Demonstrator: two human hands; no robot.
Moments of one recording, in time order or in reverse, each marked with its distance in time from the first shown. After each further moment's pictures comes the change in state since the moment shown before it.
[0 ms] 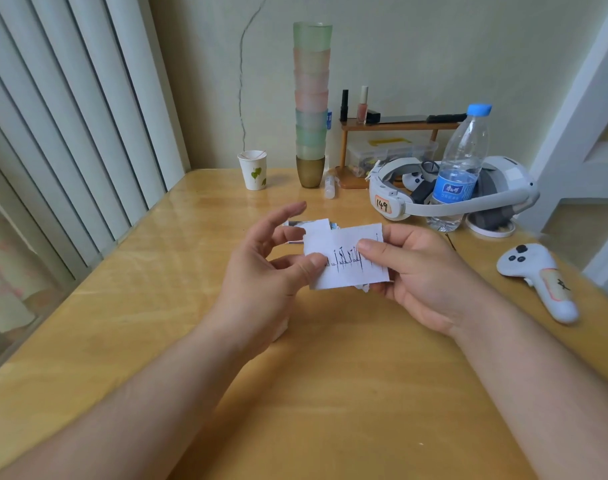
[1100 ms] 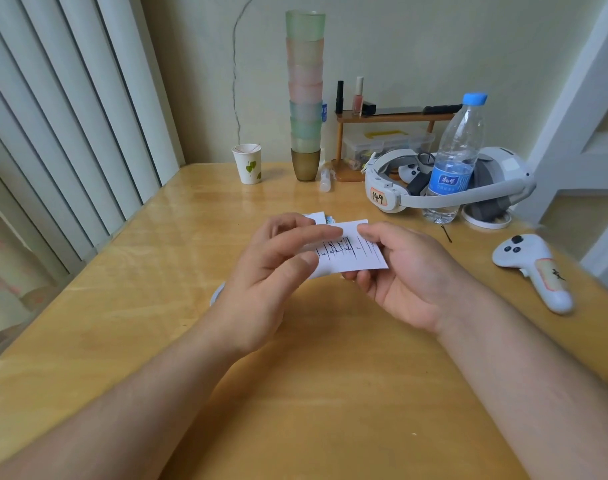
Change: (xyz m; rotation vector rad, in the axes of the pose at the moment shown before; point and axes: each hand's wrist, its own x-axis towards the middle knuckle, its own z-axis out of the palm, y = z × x) left_hand -0.005 -0.003 -0.010 0.465 -0.289 0.246; right_hand -0.010 -0.012 0.018 0.273 0.017 0.198
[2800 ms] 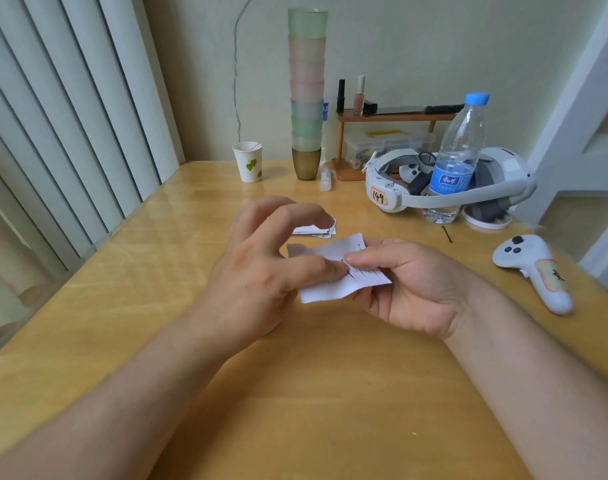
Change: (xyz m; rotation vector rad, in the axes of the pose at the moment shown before) left_hand 0.011 -0.006 -0.013 0.848 0.127 0.667; right_hand 0.007 0.005 -0.019 0.101 -0.429 0.182
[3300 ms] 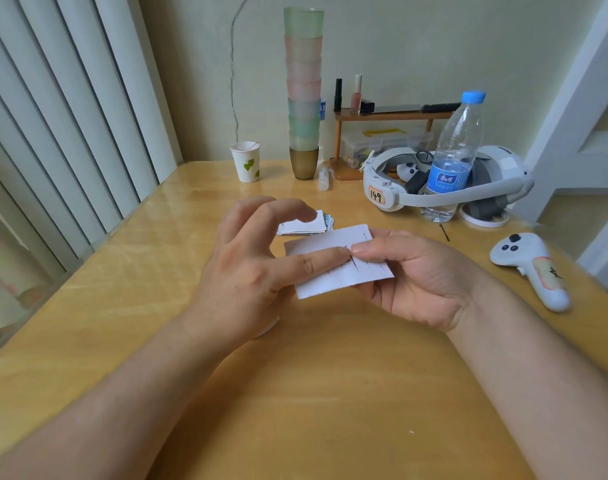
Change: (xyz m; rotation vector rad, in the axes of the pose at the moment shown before) left_hand -0.003 -0.003 -0.001 0.068 0.037 -0.011; right_hand -0.005 -0.007 0.001 0.009 0.064 -0.066
